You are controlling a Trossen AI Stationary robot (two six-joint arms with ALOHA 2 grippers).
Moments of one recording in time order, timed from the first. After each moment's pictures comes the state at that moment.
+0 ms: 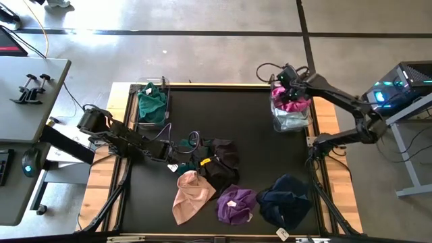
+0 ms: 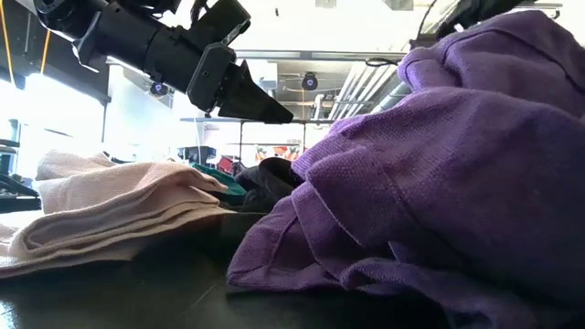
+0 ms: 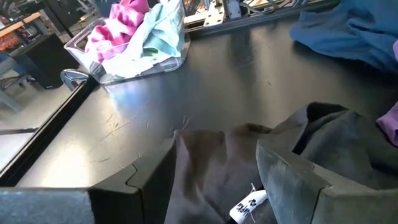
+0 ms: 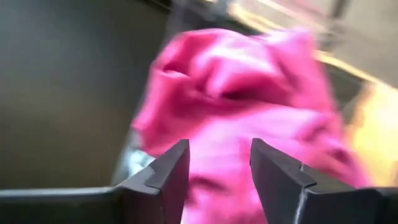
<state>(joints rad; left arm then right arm) -0.25 1.63 0.68 0.54 -0.51 0.11 -0.83 1.31 1.06 -1.01 0.28 0.27</state>
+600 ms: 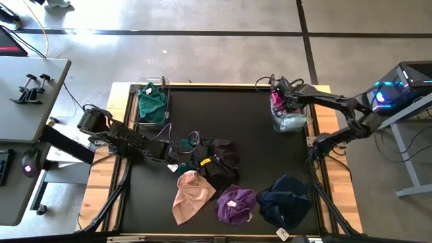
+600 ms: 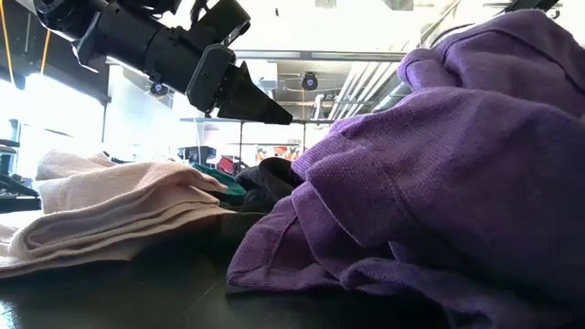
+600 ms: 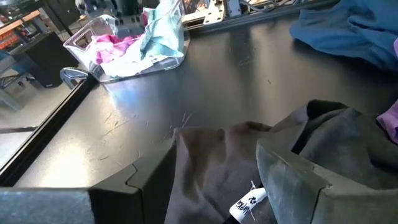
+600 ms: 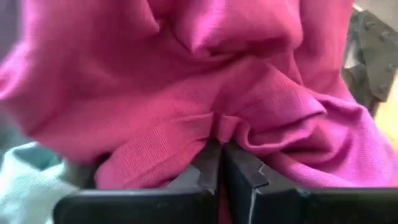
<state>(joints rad) -0.25 1.63 0.68 0.53 -0.51 0.11 -0.87 1.41 0.79 -0.75 0.33 0.22</state>
